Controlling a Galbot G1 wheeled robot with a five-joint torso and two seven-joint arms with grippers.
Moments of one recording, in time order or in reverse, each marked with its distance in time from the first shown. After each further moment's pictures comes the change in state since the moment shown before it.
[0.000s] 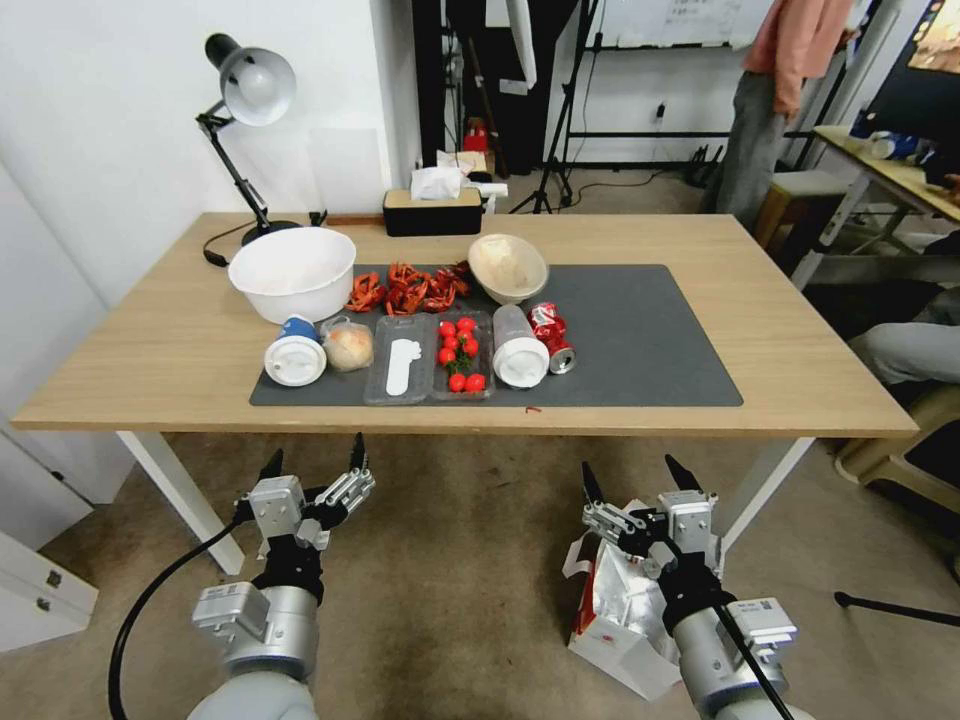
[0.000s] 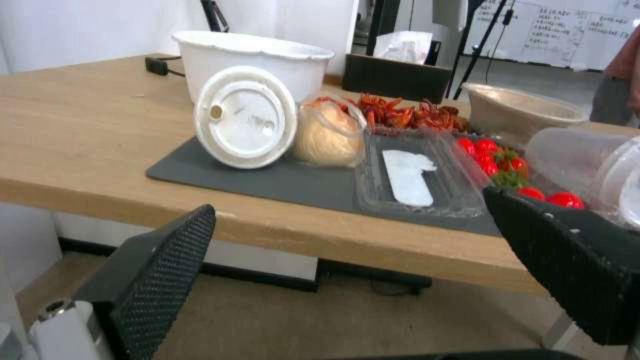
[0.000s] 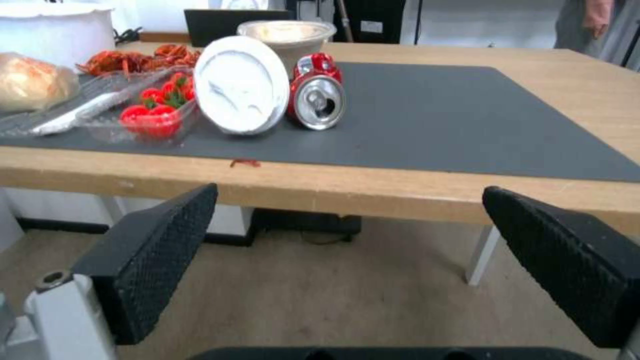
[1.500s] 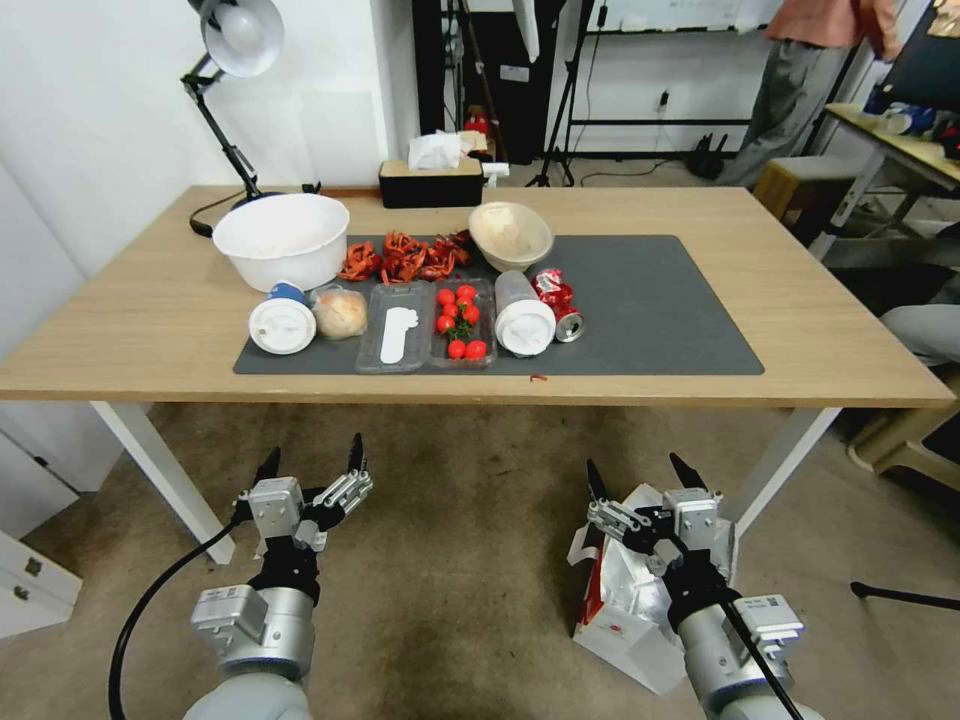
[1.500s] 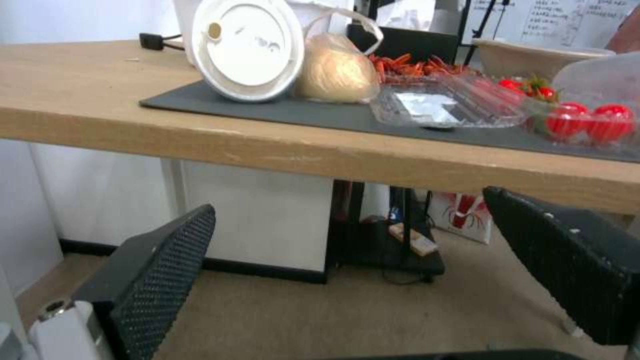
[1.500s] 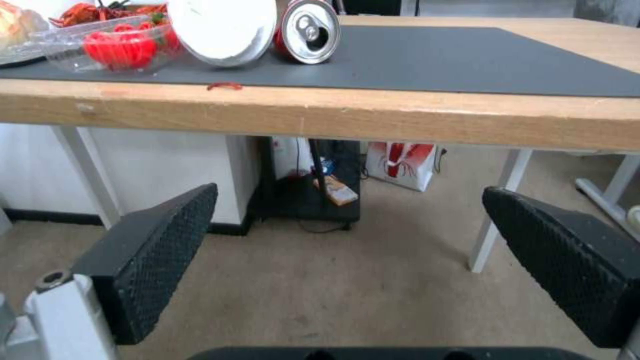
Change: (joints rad) left arm 0.002 0.034 -0.012 0.010 0.017 -0.023 0.007; right arm 0.008 0.000 0.019 0.005 0.018 -0.006 -0.006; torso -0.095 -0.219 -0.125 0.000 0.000
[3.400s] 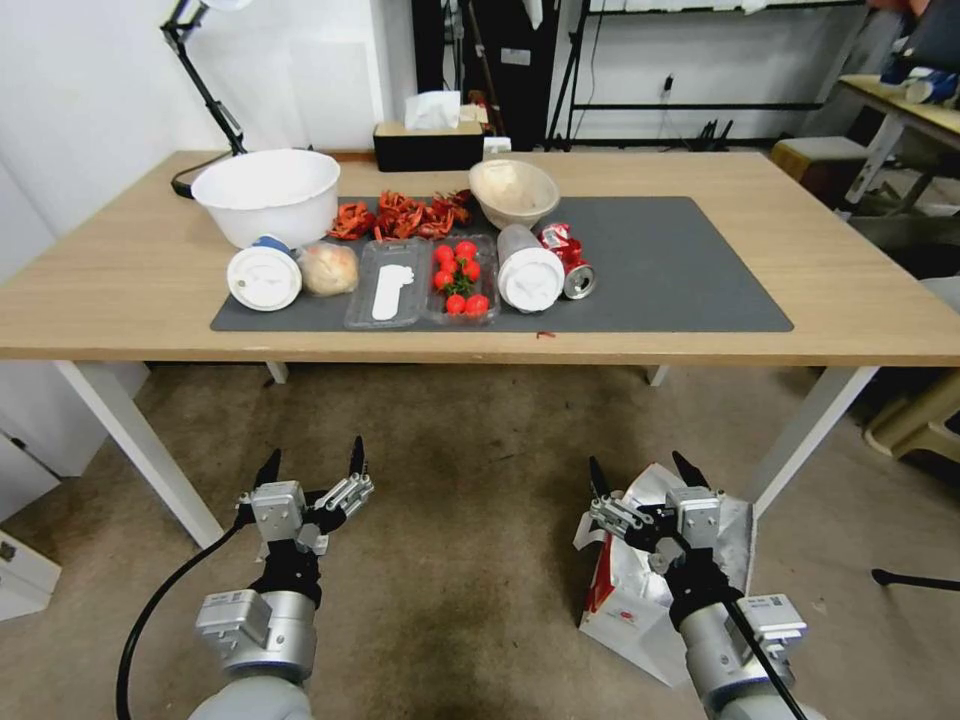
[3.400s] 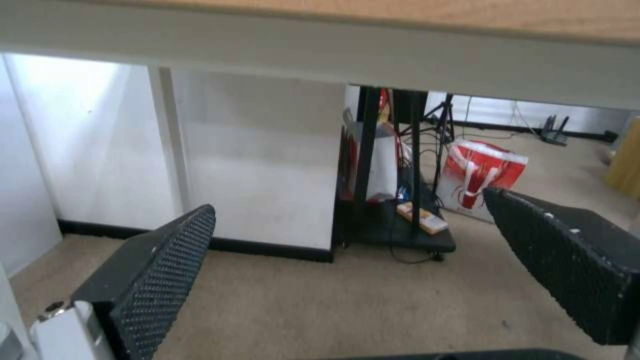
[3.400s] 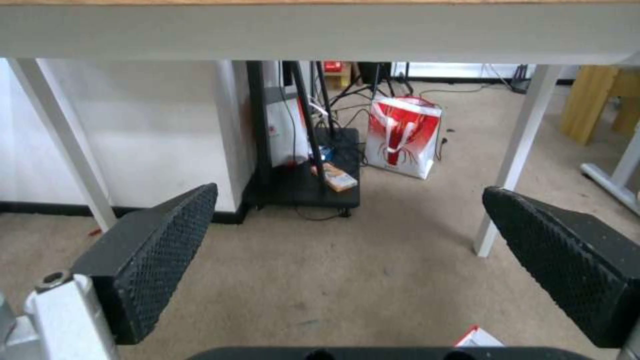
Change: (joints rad) left arm 0.001 -0.019 0.004 0.027 0.029 -0.017 0.008; right arm 0.009 0.000 0.005 -0.001 0.017 0.006 0.008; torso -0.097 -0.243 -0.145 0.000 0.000
